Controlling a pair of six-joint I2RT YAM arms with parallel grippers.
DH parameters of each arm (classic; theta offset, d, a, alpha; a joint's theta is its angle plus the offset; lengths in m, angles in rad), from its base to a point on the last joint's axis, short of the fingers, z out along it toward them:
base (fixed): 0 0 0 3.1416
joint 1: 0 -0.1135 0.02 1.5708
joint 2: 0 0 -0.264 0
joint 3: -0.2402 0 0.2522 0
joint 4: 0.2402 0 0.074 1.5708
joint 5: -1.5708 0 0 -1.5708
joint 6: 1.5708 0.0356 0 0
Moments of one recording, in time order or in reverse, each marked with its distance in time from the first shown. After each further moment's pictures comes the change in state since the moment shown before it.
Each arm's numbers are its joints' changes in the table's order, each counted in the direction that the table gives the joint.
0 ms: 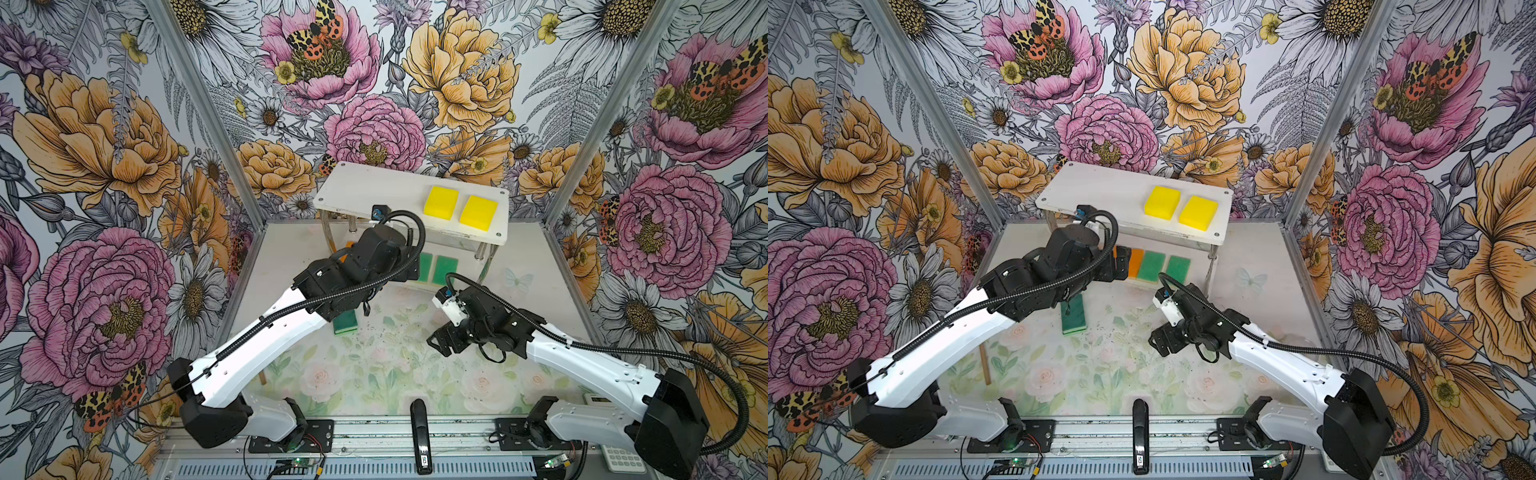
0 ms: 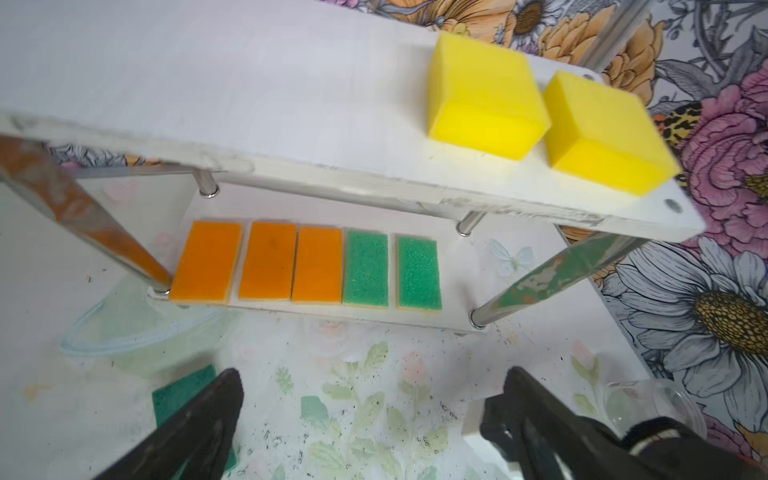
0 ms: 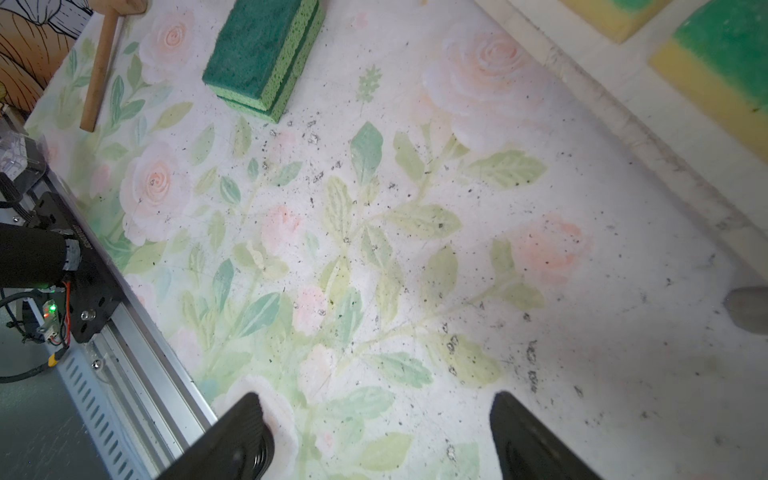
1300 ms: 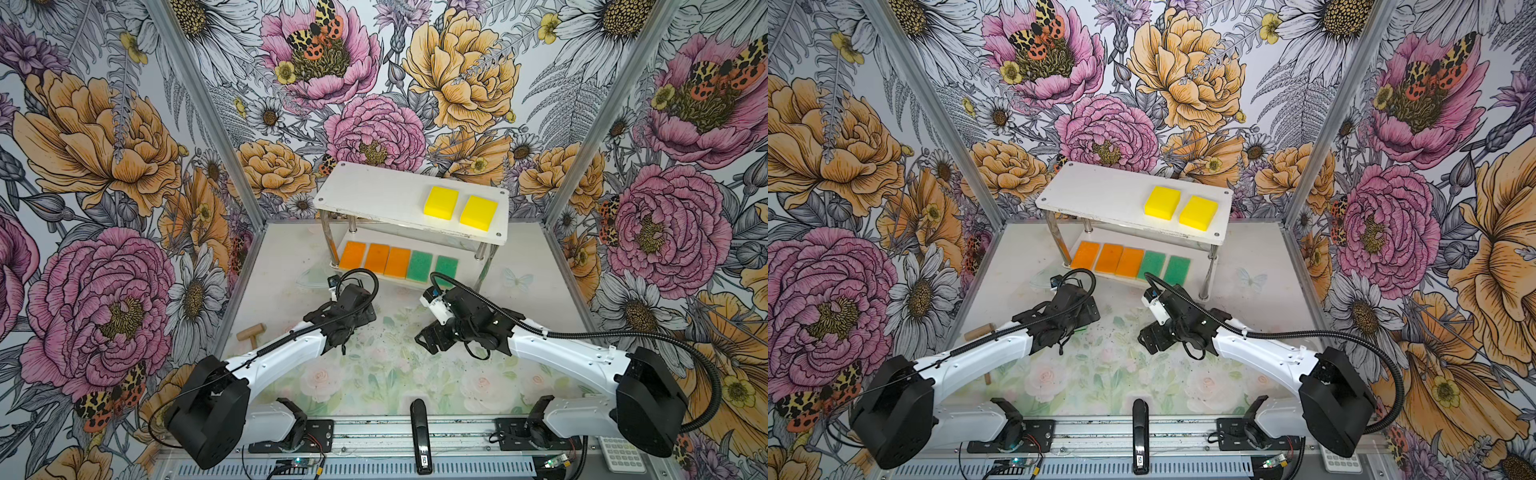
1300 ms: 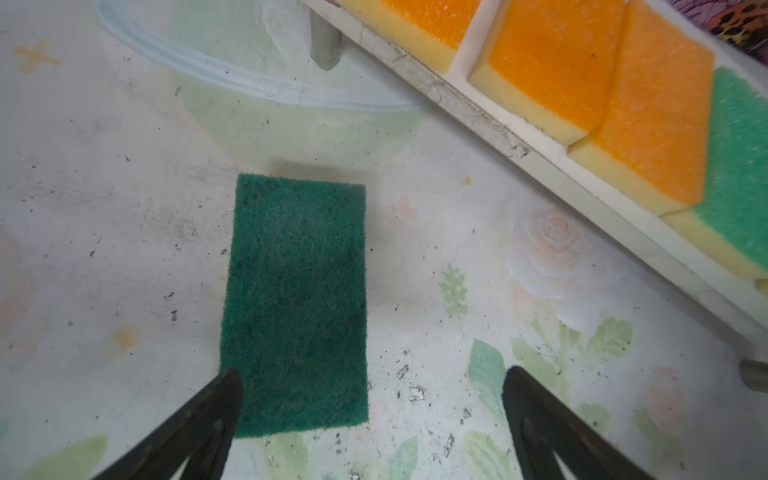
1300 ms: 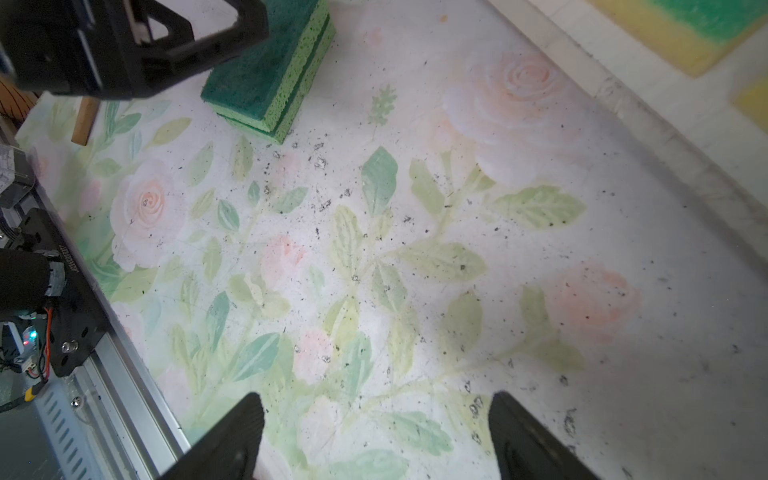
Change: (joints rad) left arm -0.276 0.003 0.786 -0.448 -0.094 -0.254; right arm -0.046 0.129 -0.002 -0.148 -0.022 0.031
